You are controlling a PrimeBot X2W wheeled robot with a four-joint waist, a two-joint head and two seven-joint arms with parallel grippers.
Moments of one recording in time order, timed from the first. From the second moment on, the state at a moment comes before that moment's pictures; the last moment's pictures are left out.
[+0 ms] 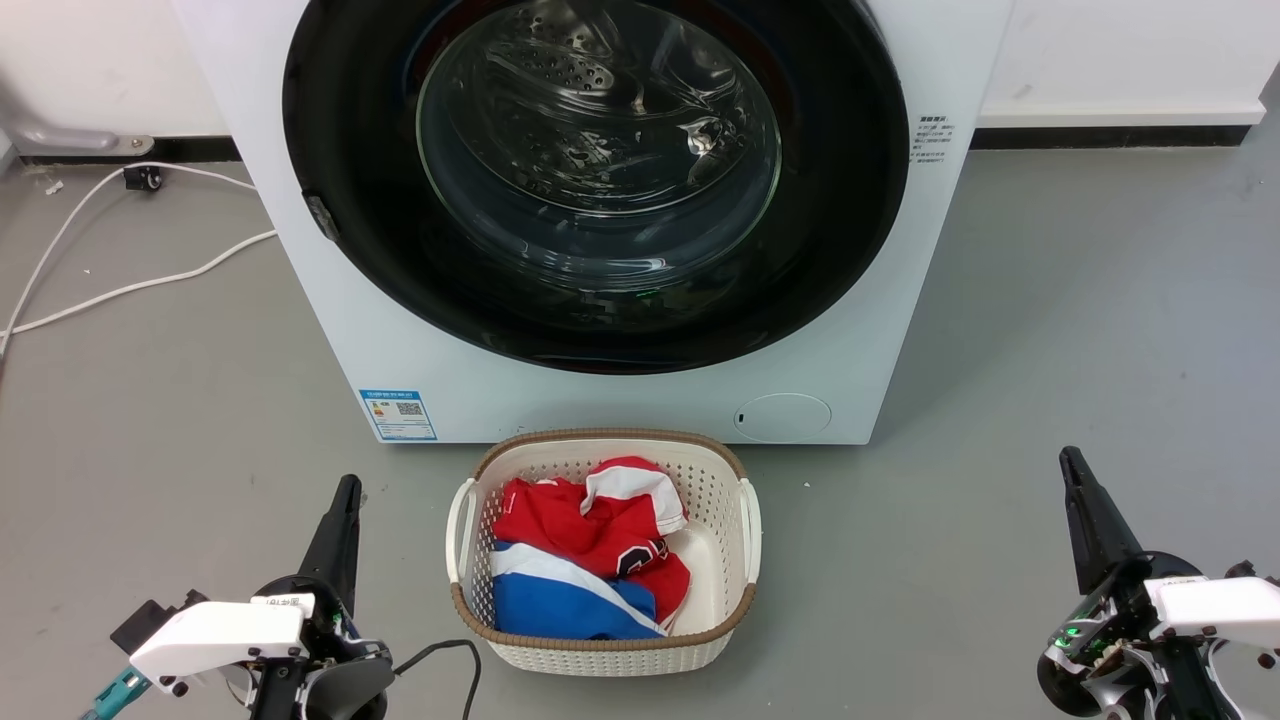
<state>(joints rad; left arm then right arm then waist) -0.11 0.05 0.11 0.25 -1.61 -0.13 0.11 -0.10 -0.06 -0.10 0.24 1.62 0.13 0.10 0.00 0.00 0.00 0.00</state>
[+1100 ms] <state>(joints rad) -0.11 0.05 0.11 0.25 -1.61 -0.13 0.11 -0.10 -0.06 -0.11 0.24 1.62 0.13 0.11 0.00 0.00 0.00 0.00</state>
